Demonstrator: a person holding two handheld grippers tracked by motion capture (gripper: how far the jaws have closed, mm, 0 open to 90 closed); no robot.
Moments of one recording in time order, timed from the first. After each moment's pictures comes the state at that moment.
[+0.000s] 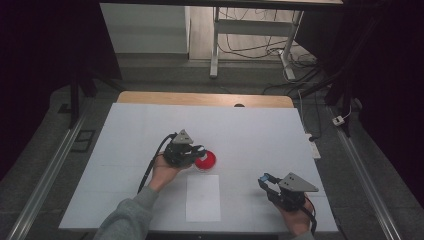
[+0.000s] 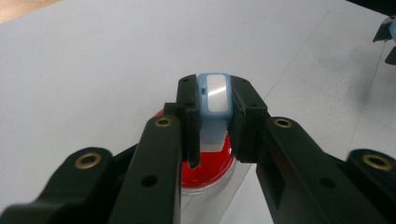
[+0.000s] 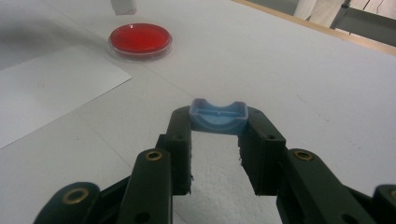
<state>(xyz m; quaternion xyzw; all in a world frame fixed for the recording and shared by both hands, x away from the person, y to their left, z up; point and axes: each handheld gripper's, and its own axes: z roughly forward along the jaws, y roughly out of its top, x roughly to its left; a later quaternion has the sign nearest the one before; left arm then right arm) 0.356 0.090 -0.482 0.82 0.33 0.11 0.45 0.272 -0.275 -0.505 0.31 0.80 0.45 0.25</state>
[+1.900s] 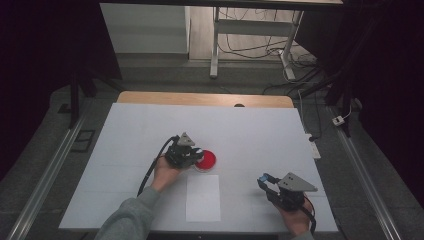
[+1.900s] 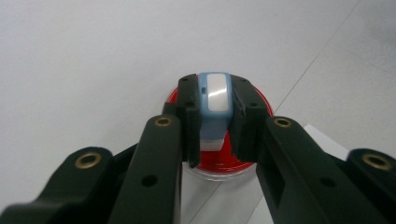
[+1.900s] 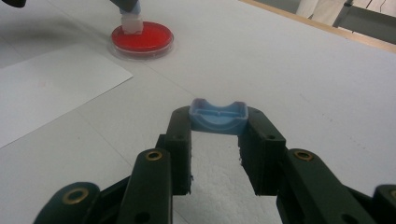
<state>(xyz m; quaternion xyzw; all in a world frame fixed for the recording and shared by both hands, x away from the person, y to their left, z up) 0.366 0.086 -0.507 0.84 0.35 0.12 0.40 0.273 -0.274 -0.506 0.31 0.80 0.45 0.25</state>
